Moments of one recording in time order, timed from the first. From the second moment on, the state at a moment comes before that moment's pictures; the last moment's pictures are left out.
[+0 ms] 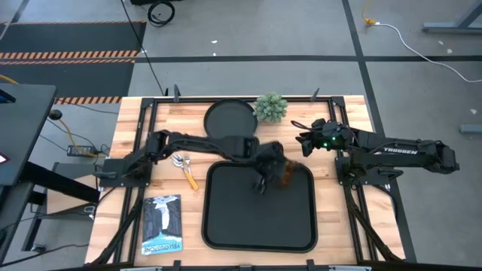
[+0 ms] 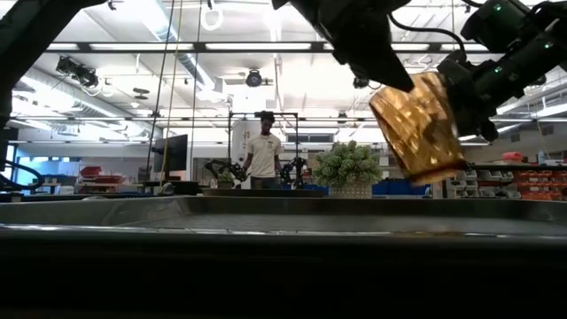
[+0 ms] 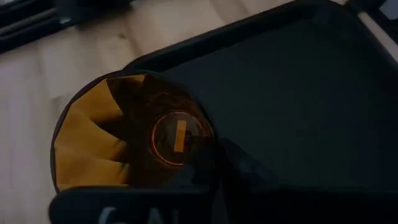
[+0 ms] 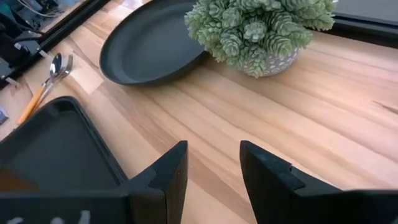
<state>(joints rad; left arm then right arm) -0.05 2.21 2.02 -0.64 0.16 0.34 -0.30 0.62 0.34 -0.31 0.21 0.55</state>
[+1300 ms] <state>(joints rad) -0.12 2.25 2.01 -0.67 0.08 0.41 -0.30 0.61 0.34 -0.28 0.21 0.55</state>
